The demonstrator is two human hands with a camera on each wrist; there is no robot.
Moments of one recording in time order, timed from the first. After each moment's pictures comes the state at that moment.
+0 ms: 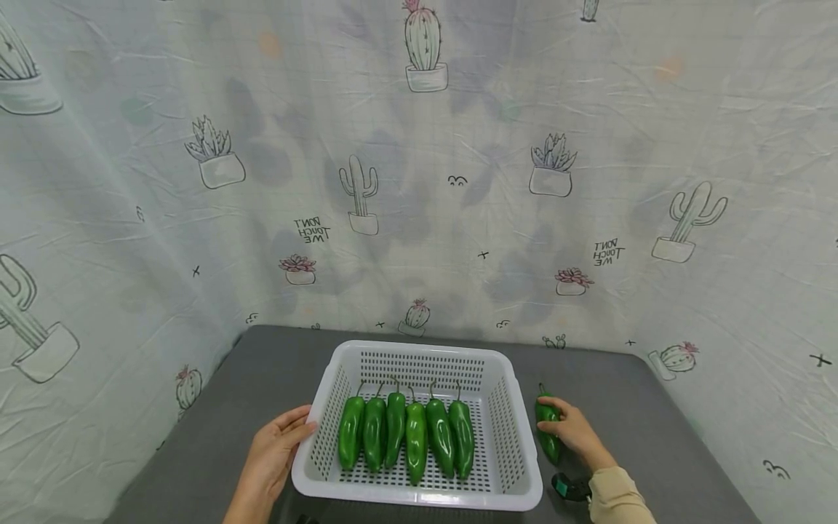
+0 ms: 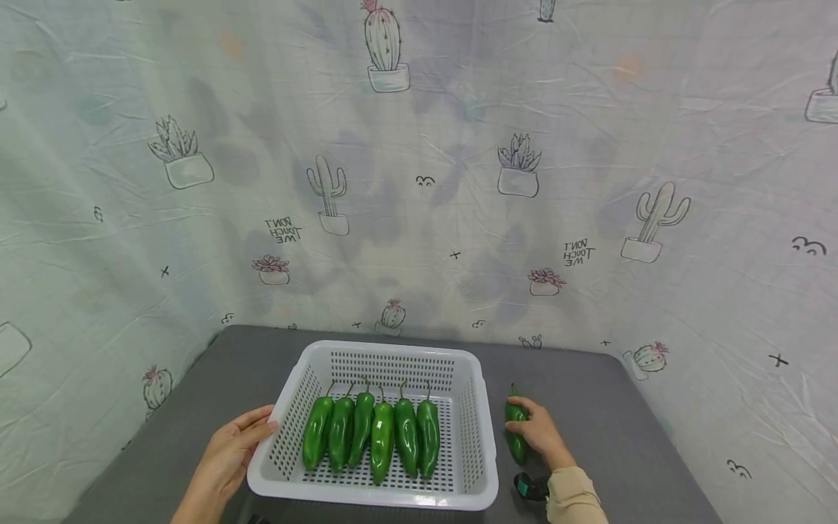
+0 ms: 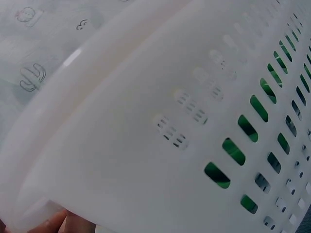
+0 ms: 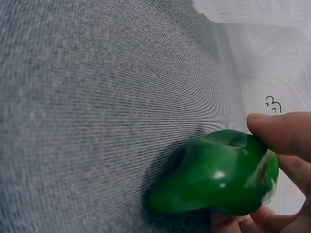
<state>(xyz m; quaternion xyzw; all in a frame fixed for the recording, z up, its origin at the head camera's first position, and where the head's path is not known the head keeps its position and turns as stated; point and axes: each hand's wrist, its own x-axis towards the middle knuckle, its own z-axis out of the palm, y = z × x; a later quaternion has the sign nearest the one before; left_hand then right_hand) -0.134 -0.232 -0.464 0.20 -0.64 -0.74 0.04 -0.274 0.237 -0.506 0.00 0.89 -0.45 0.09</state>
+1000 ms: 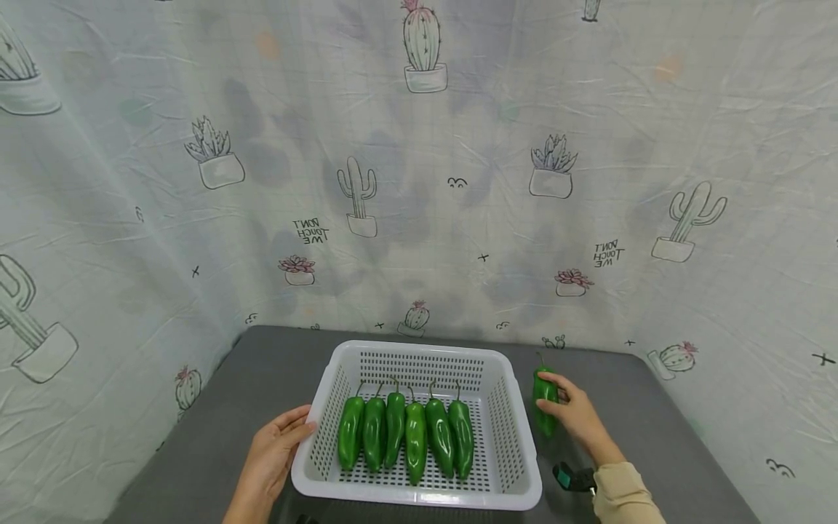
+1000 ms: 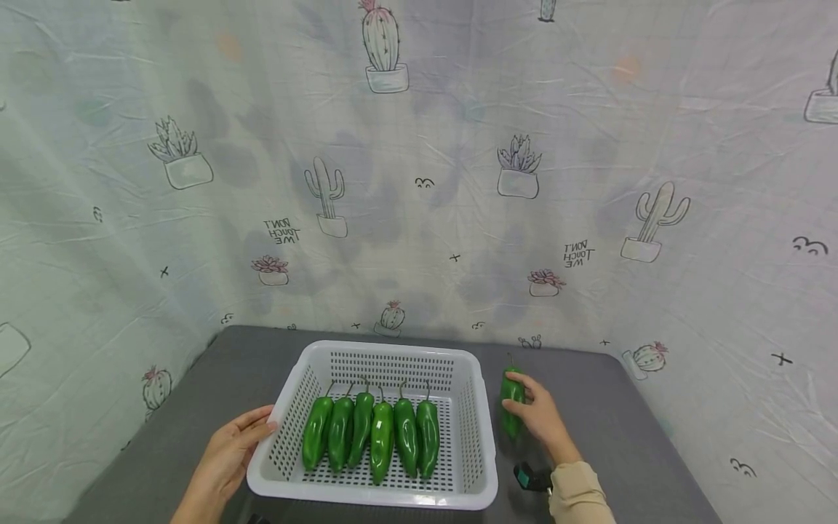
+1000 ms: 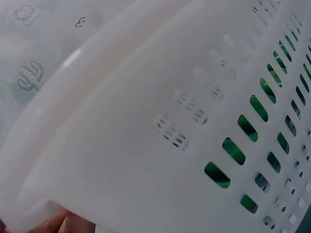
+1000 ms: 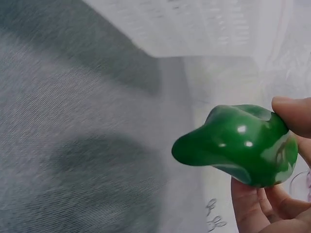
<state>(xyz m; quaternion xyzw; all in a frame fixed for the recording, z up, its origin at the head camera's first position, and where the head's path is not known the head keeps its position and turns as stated) -0.135 -0.232 -0.464 0.20 -0.65 -0.74 0.04 -0.274 0.232 -0.474 -0.06 0.85 -0.52 0.04</state>
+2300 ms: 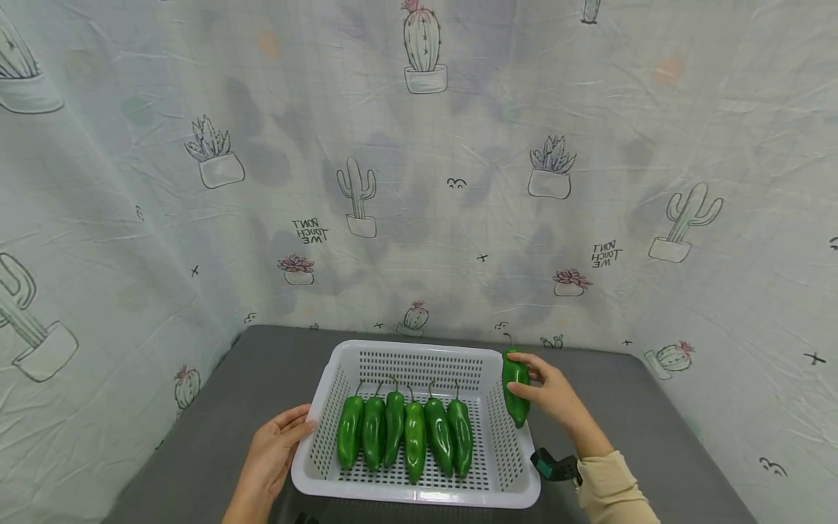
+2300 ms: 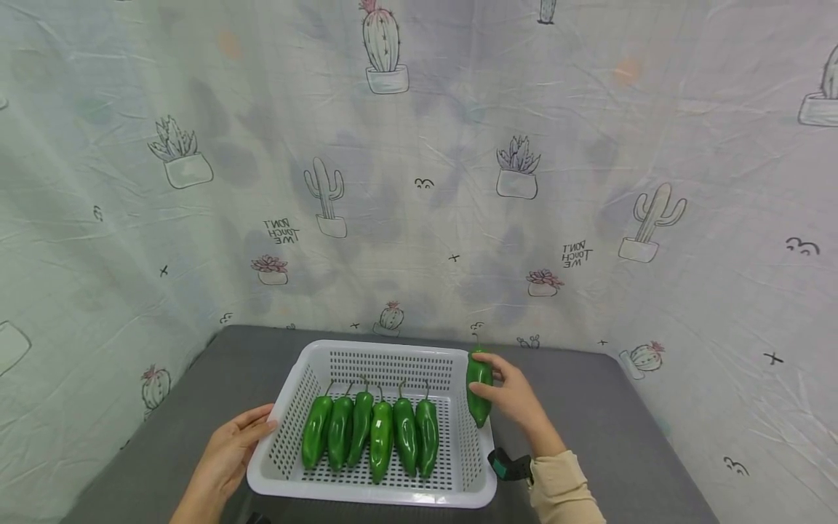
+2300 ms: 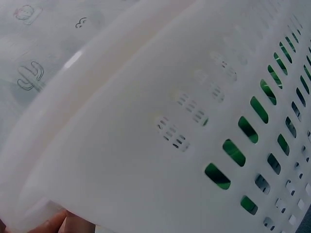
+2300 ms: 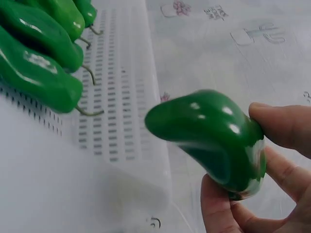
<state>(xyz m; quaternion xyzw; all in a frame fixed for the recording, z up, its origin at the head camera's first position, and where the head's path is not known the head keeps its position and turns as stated) -0.136 -0.232 -0.465 0.20 -0.64 -0.74 0.04 -0.255 0.182 -0.407 -0.16 0.85 -0.50 0.05</state>
